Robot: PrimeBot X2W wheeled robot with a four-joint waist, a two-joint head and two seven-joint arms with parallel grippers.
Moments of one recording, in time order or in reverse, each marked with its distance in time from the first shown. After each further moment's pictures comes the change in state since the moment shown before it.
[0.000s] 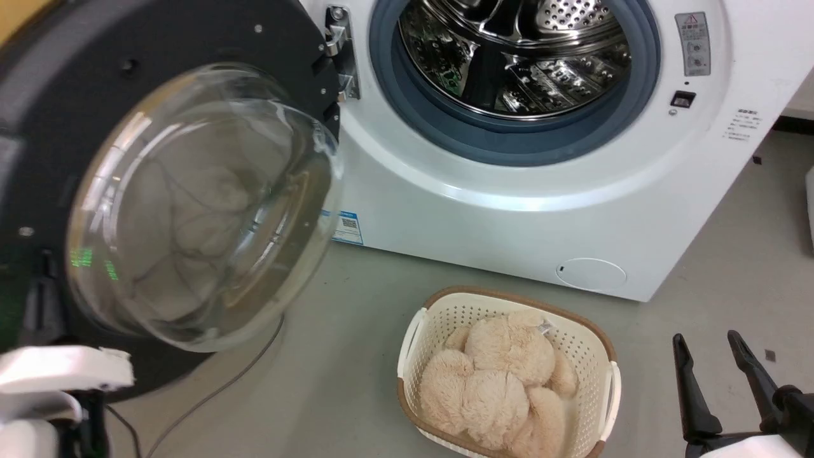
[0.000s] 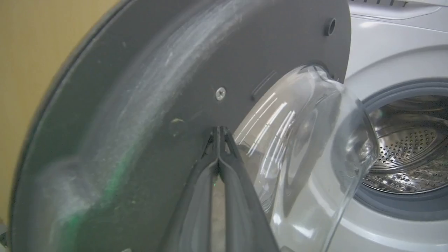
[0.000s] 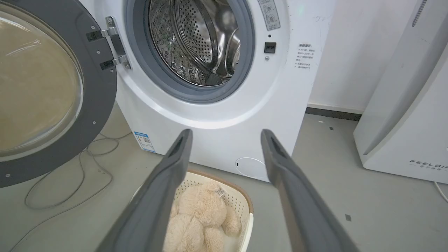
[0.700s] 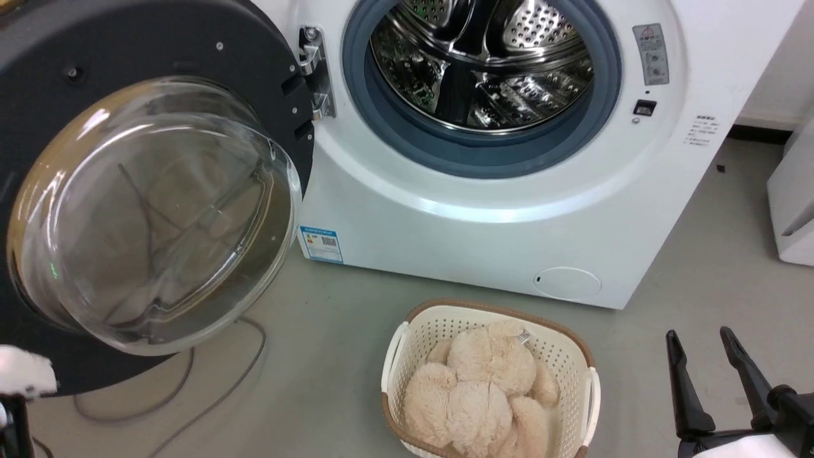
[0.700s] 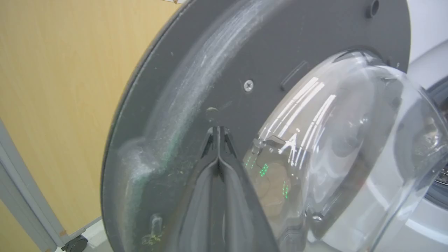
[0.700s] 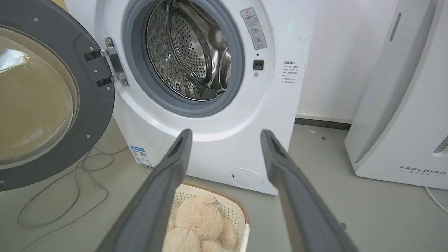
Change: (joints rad) left arm -0.096 0.133 0.096 0.284 0.069 -0.057 -0.034; right arm -0.017 0.000 0.017 0.029 0.015 0.000 -0.045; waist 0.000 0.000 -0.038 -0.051
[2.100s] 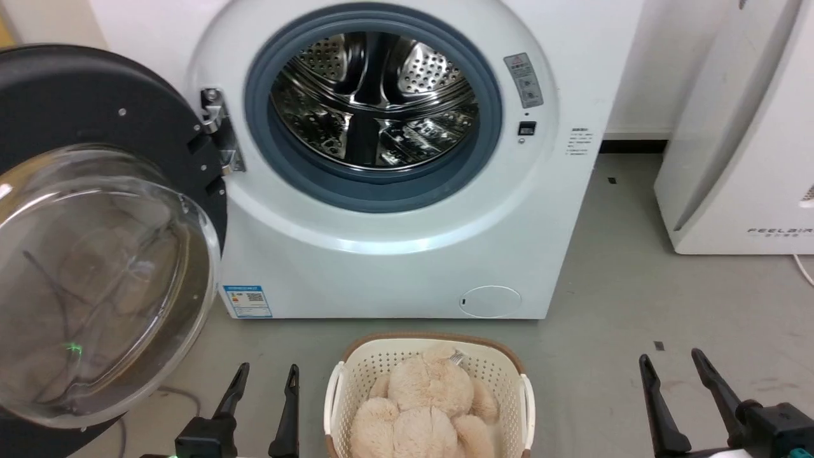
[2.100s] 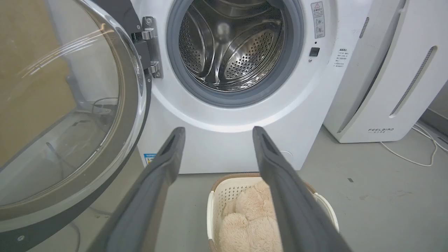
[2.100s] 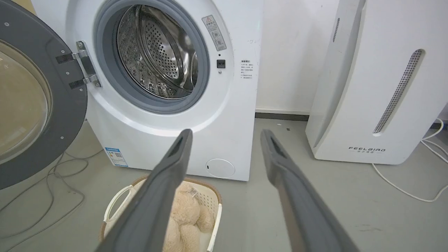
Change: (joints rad) left arm 0.318 -0.301 -0.410 -0.298 0.230 0.025 0.052; right arm 0.039 0.000 0.050 0.010 -0.021 0.000 0.029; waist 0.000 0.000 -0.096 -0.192
